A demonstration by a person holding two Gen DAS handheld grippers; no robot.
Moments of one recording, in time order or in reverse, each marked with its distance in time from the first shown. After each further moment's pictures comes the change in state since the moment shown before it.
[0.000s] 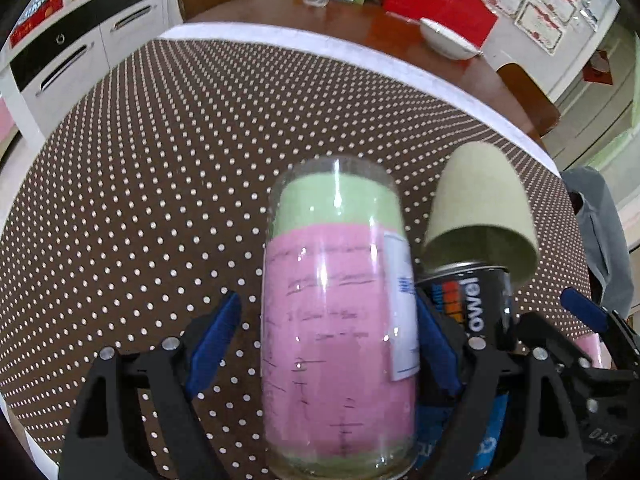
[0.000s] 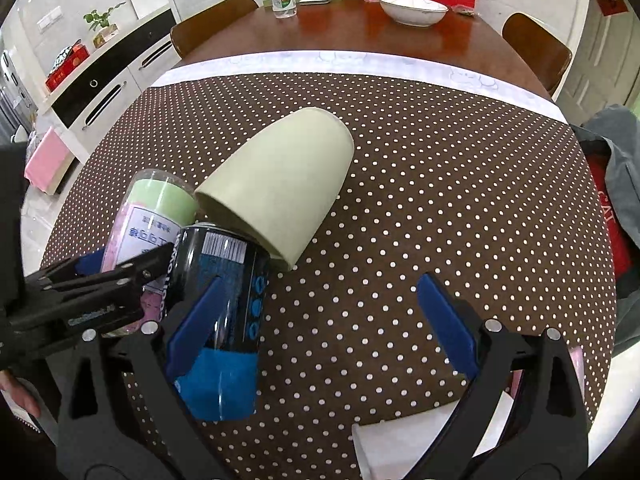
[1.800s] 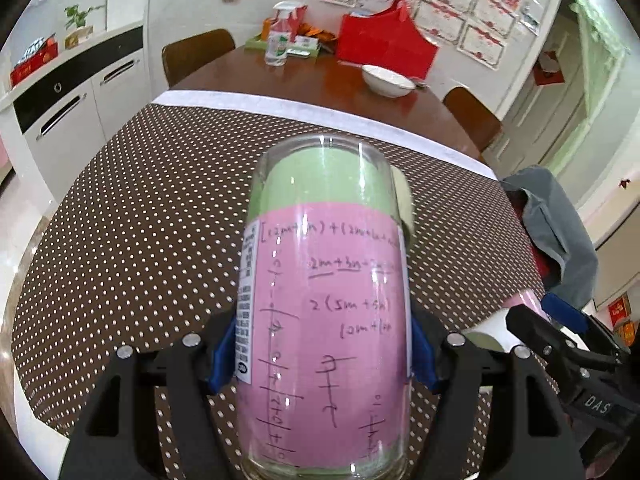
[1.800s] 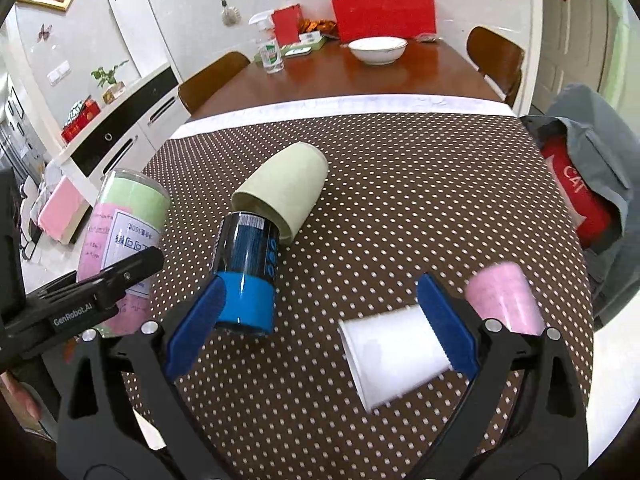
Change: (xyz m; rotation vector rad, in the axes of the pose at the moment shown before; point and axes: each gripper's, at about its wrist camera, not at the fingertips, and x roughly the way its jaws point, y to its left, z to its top) left arm -0.141 -0.025 -0.071 0.121 -0.188 -0.077; right arm -0.117 -0.020 -0.071 0.116 -0.185 0.022
